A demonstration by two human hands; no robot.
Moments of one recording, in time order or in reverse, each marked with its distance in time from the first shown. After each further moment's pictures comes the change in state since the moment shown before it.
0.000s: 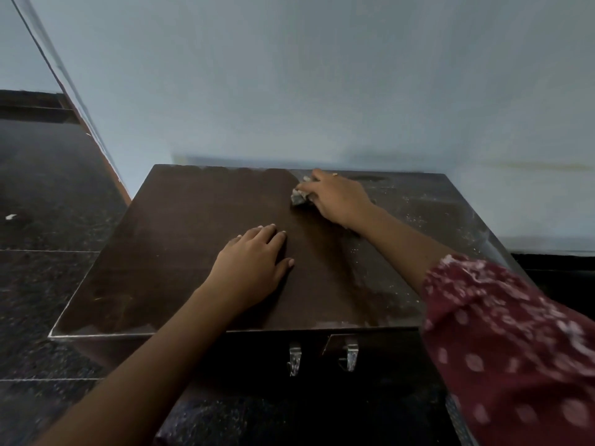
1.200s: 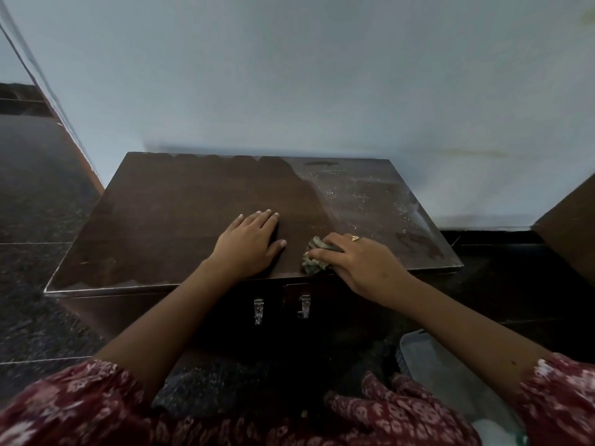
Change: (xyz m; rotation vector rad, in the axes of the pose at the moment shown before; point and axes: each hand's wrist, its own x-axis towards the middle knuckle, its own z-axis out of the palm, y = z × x) left_hand -0.014 0.046 0.007 -0.067 -0.018 0.065; right_hand -0.207 -0.014 -0.039 0.021 -0.013 -0.158
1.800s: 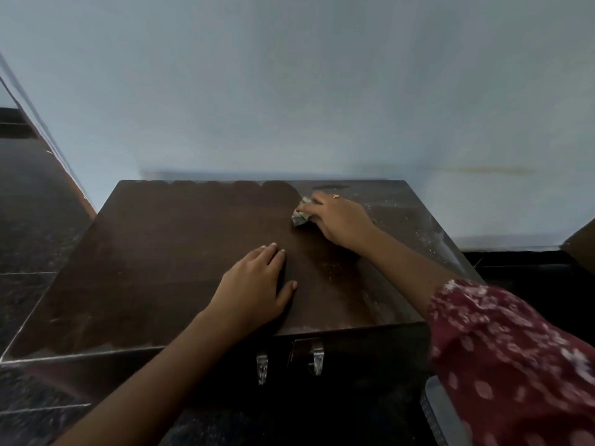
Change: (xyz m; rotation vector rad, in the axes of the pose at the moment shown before) left_hand 0.014 -0.002 0.005 -0.011 0.110 0.041; right_hand 0.145 0.079 0.036 -0.036 0.061 0.155
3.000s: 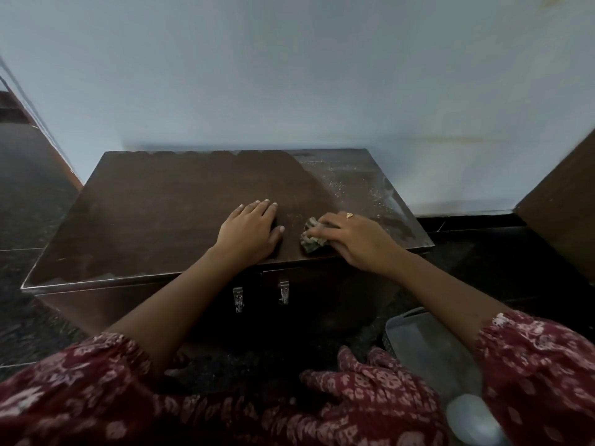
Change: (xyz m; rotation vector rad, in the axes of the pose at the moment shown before) left_hand -0.004 0.045 -0.007 0.052 -0.071 -0.038; right_hand -0.162 -0.008 -0.040 0.077 -0.009 -0.178
